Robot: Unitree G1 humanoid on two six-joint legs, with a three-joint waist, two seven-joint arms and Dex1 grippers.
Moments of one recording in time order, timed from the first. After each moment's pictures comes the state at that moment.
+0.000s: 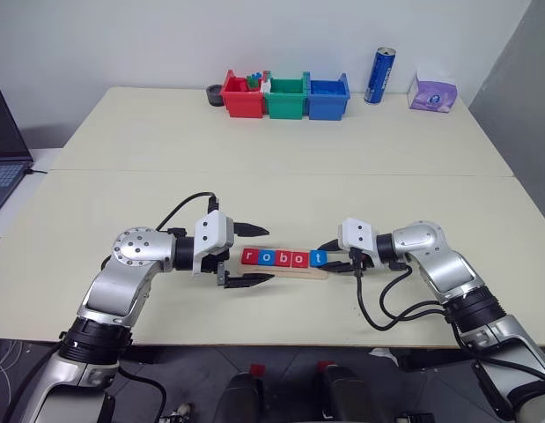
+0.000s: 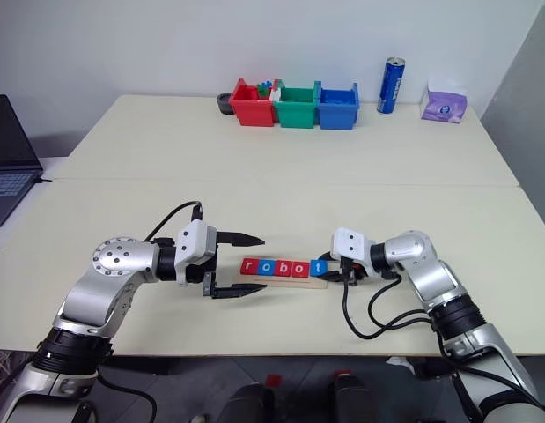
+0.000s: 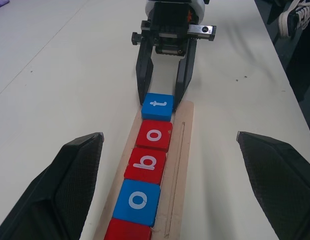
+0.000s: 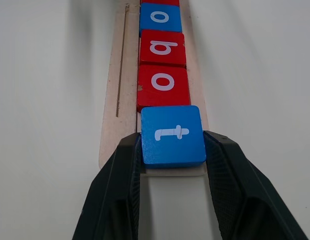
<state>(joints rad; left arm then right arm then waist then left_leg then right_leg) -0.38 0.68 -0.10 -0.07 -0.31 0.17 -1.24 -0.59 -0.53 0.34 0.22 0.03 0.12 1.18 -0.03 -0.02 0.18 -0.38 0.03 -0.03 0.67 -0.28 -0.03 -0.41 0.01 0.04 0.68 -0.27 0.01</state>
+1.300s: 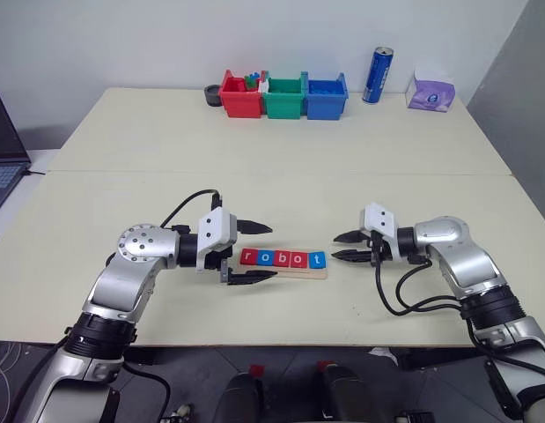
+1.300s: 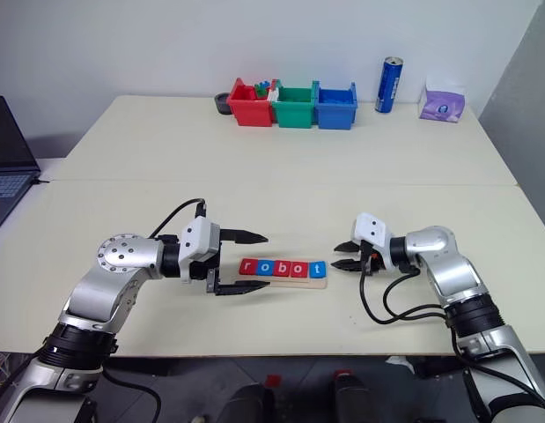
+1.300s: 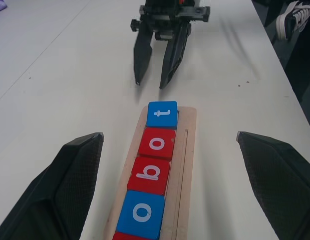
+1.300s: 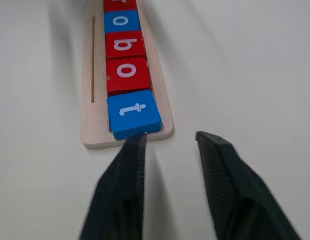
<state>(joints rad) -0.41 0.67 -0.11 -0.05 -0.31 0.16 -1.24 -0.57 -0.58 0.25 0.21 0.11 0.22 1.19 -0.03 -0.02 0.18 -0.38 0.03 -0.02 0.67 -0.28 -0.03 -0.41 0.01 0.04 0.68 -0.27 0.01</state>
